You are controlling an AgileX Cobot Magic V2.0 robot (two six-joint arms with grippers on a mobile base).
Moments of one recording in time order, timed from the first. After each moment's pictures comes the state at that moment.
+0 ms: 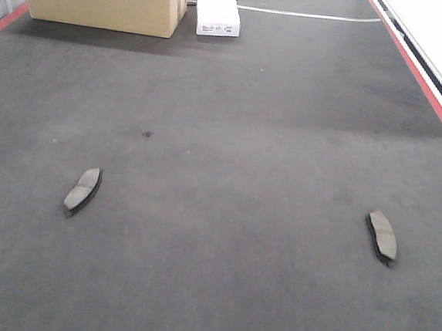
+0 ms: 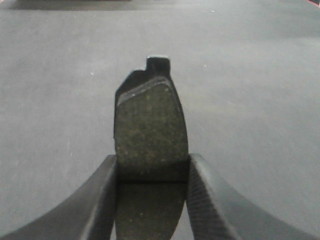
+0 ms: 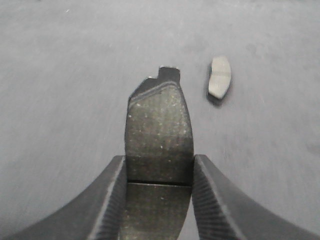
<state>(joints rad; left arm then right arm) -0.31 0.18 -0.37 0.23 0.65 -0.27 0.08 0.26 -0.41 0.13 0.78 -0.12</state>
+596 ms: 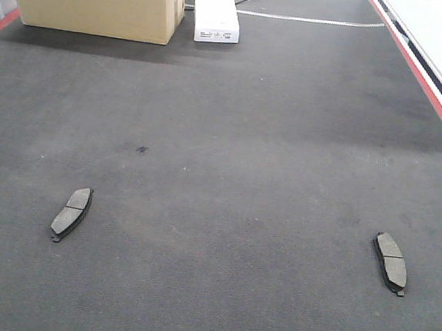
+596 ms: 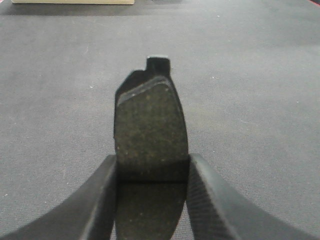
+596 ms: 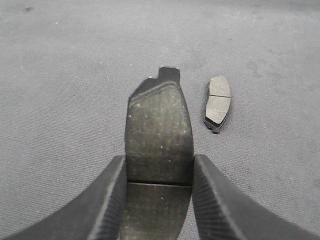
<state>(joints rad) -0.31 0.18 -0.37 0.23 0.65 -0.27 0.08 0.26 -0.41 0.13 0.78 -0.12</state>
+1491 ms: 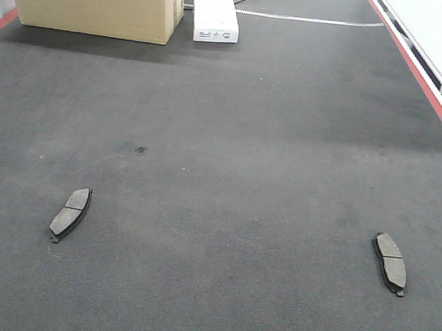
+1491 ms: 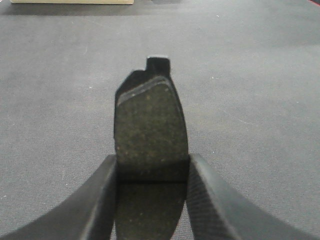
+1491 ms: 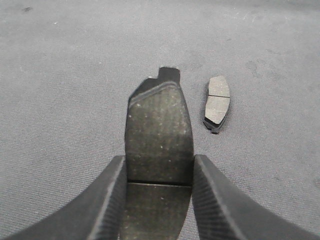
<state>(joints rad) -0.31 0.18 -0.37 0.23 0.65 -0.27 0.08 0.26 -0.41 0.13 0.78 -0.12</state>
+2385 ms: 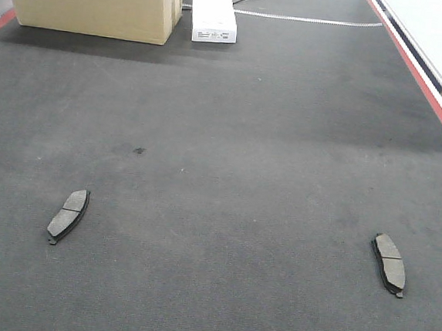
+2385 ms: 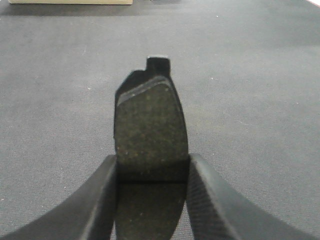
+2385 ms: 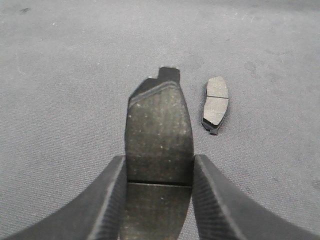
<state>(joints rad) -0.31 0.18 -0.37 0.23 0.65 -0.27 0.08 0.26 -0.41 0.13 0.78 -0.12</state>
